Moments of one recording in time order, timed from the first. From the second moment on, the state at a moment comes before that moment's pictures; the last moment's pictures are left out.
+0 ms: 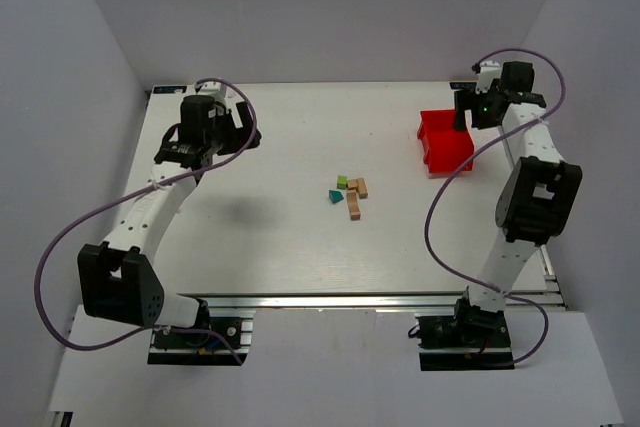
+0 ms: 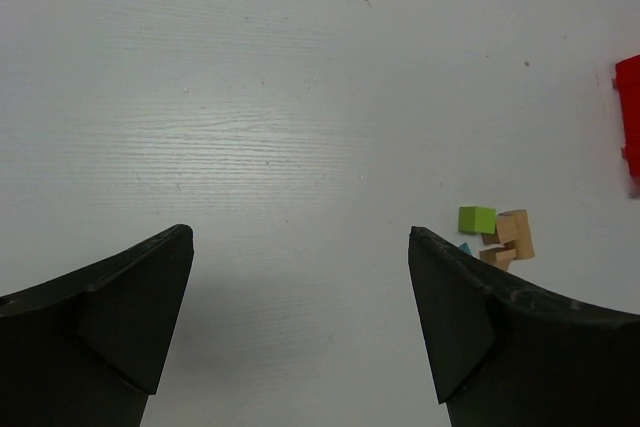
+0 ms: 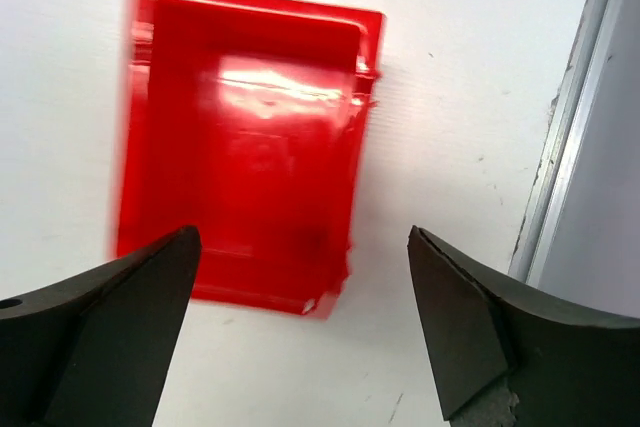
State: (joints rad) left arm -0.20 1.38 1.18 -0.35 0.05 -0.32; right arm -0.16 2.02 1.74 -0.61 -0.28 -0.35
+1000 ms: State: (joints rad) left arm -0.21 1.40 1.15 -0.45 0.05 -0.53; right arm 0.65 1.52 0.92 -0.40 -0.05 0.15
